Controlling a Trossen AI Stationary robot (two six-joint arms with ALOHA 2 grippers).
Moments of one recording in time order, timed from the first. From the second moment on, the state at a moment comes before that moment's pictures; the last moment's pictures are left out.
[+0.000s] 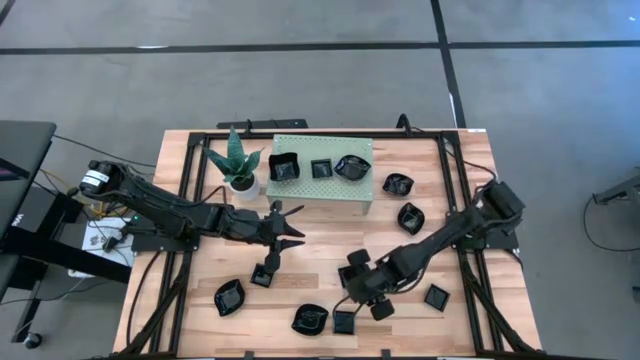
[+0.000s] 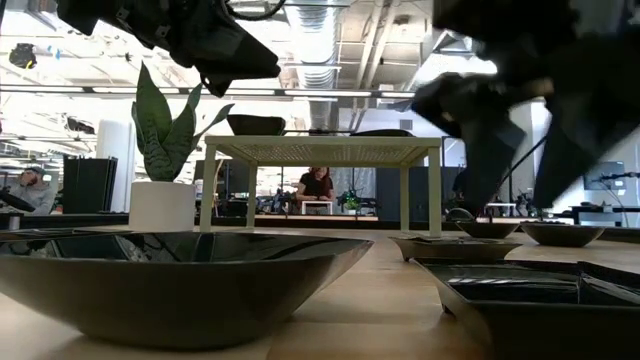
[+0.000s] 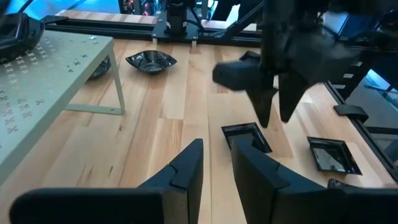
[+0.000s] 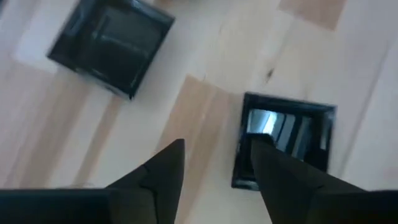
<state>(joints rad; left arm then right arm) -0.29 1.30 0.63 0.29 -0.21 -0.12 0.51 1.80 1.12 -0.45 0.08 0.09</state>
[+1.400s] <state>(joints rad) -0.29 1.30 0.63 0.30 -0.21 -0.11 0.45 1.89 1.12 -0.46 0.26 0.02</state>
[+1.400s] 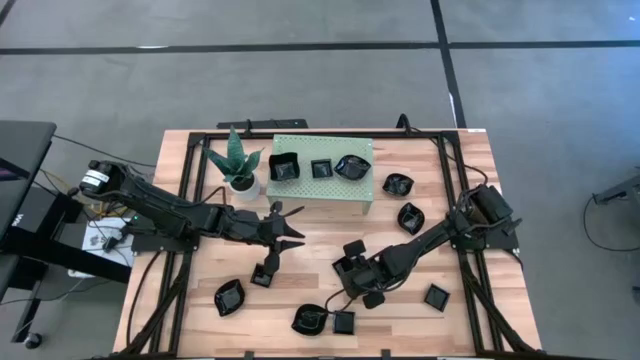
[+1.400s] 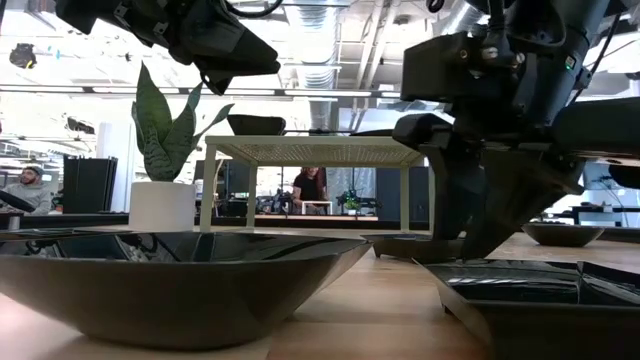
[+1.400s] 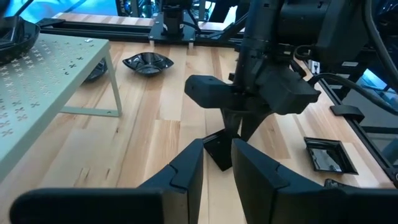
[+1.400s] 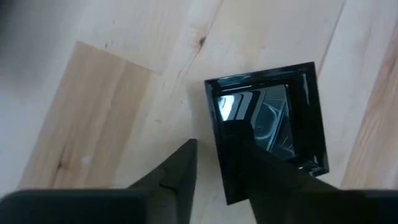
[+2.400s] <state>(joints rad) -0.29 1.30 0.63 0.32 -0.22 -0.11 0.36 1.88 1.54 -0.81 1.02 -0.30</state>
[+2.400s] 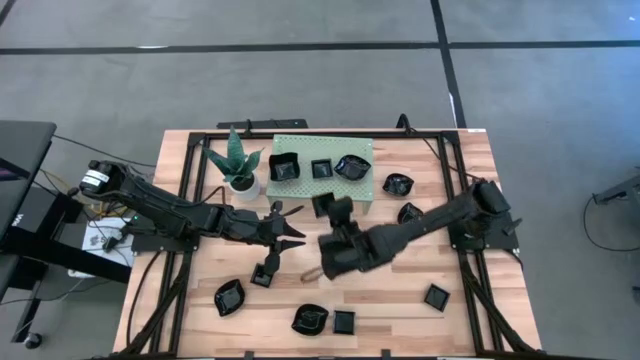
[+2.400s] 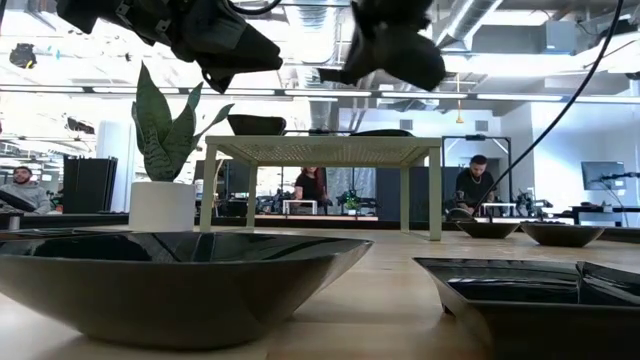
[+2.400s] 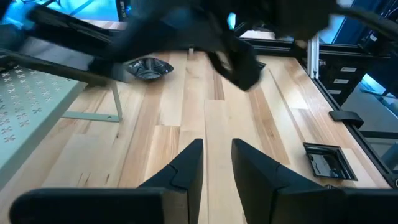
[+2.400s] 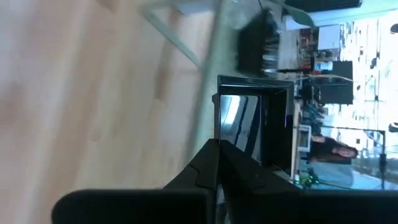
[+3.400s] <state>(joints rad) -0.31 1.30 0.63 0.33 -0.21 -0.12 -0.02 1.68 1.43 -0.63 0.60 -0.46</state>
